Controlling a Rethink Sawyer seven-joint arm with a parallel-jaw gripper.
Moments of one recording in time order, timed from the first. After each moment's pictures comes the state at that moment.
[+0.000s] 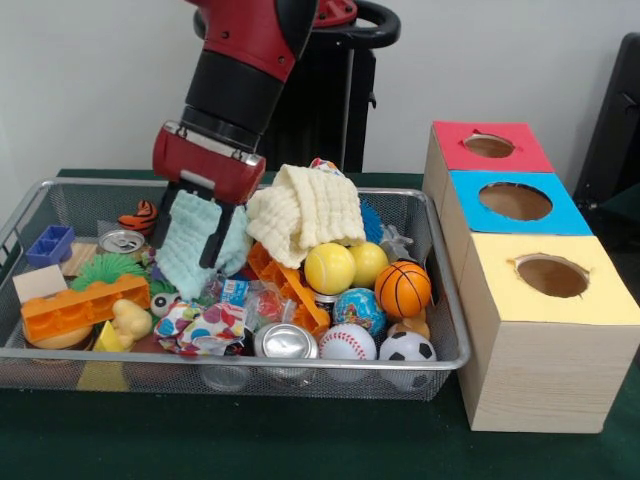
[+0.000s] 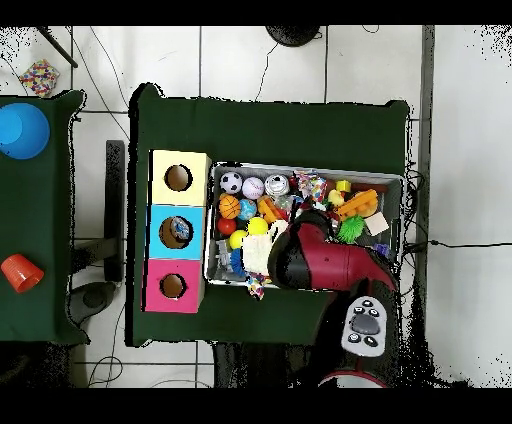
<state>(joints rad) -0.17 -0.51 -0.31 1.64 -0.29 -0.08 2.01</state>
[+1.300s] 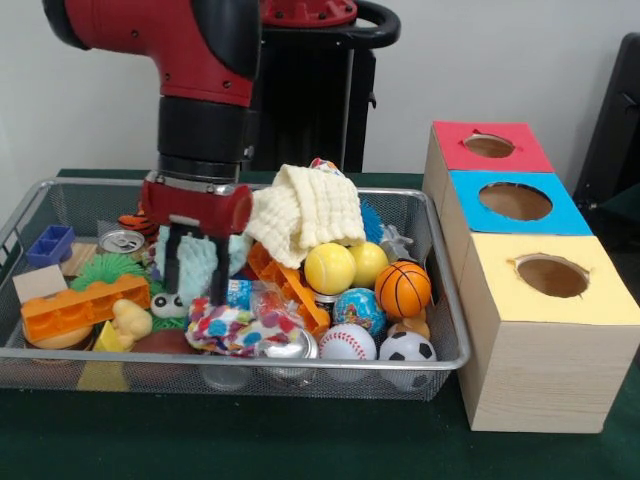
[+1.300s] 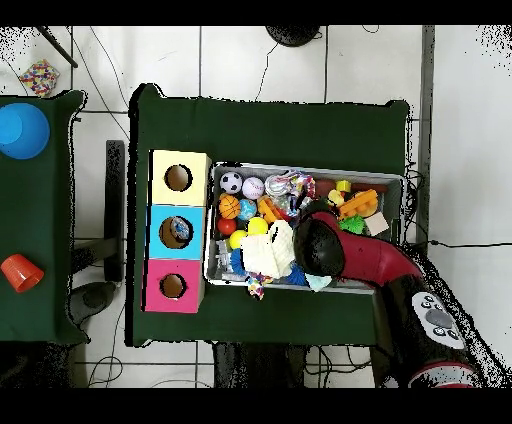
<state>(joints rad) -0.53 -0.56 0.10 1.72 -0.28 -0.02 2.01</state>
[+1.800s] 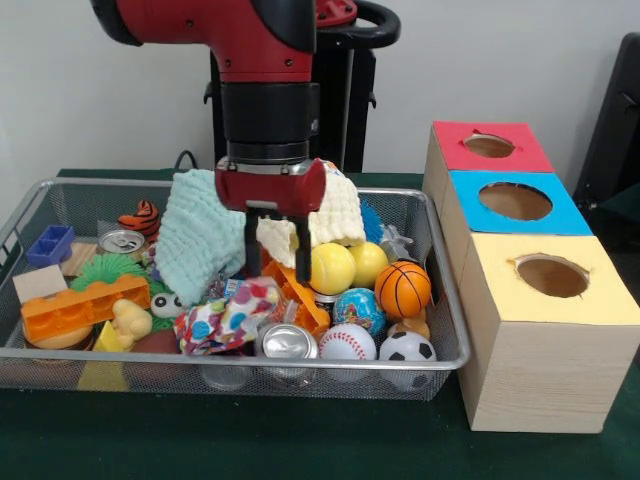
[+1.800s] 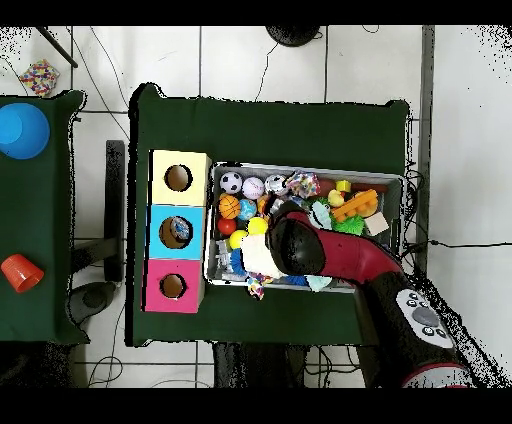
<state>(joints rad) -0.54 -0.62 0.23 1.81 -0.24 0.09 2.01</state>
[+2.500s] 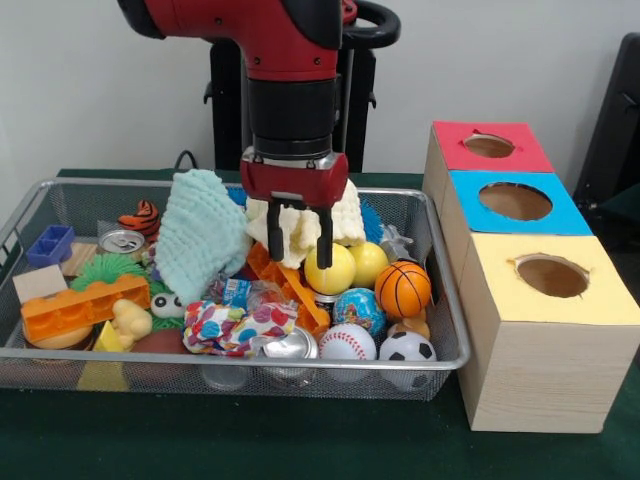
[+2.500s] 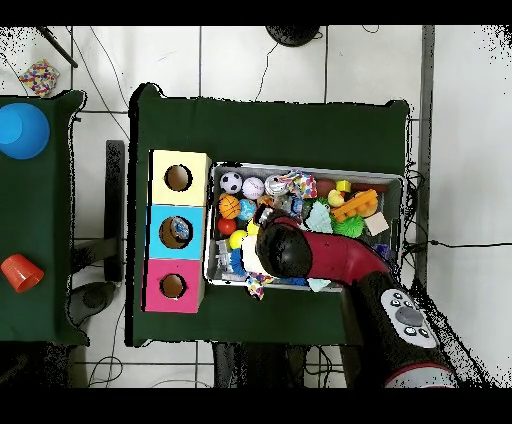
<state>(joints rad) -0.47 -0.63 0.17 1.81 -0.24 0.18 2.01</state>
